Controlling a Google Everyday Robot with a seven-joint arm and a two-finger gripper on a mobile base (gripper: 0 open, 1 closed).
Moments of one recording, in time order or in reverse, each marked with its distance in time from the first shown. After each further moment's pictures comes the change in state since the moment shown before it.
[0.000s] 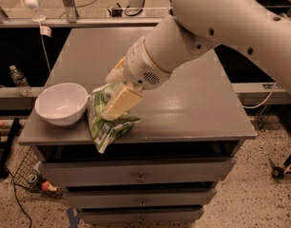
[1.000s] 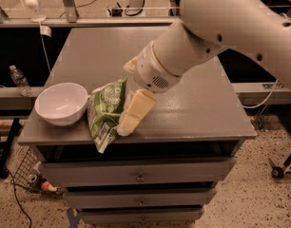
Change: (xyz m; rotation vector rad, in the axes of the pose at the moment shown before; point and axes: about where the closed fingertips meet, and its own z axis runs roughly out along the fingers) arm 0.024 0.000 -0.006 0.031 0.058 0.047
